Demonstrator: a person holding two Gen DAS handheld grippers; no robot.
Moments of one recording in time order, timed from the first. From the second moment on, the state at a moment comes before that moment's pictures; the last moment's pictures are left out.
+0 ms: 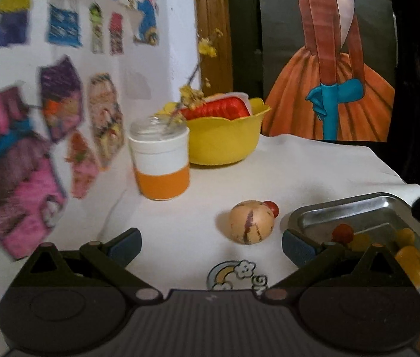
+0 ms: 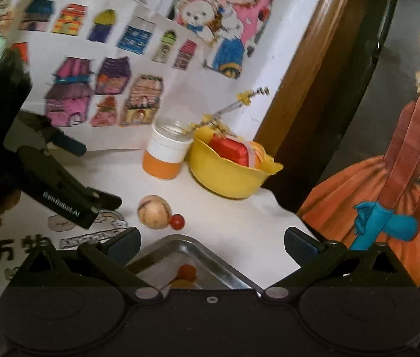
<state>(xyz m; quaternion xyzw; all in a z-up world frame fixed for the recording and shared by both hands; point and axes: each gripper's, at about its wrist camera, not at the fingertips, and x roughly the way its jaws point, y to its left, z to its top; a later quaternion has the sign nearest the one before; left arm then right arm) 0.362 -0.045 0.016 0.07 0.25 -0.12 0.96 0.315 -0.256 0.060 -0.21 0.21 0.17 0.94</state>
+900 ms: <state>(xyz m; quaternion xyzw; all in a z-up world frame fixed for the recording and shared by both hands) 0.426 -0.071 -0.015 0.02 0.30 -0.16 0.94 0.463 -0.252 0.019 0.00 0.39 0.19 0.90</state>
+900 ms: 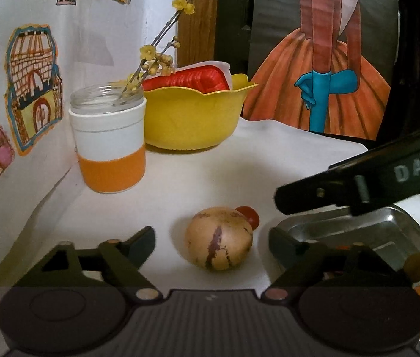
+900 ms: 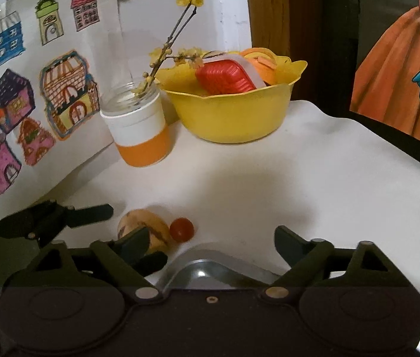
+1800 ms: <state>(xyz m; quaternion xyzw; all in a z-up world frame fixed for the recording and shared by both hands) 0.396 -0.028 -0.008 0.04 0.30 -0.09 0.95 0.472 -0.209 -0.013 -0.04 0.40 0.23 0.89</state>
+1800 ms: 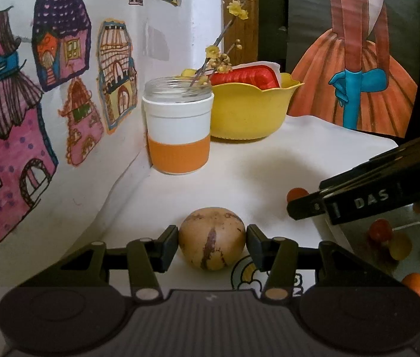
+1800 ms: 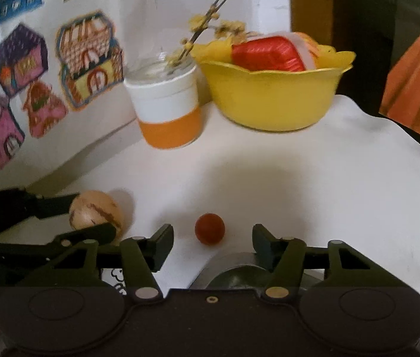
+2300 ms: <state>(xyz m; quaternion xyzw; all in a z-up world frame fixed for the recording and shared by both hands) 0.393 -0.028 -0.009 0.04 0.30 -0.10 0.95 0.471 -0.196 -0.018 -0.08 0.40 0.24 0.88</state>
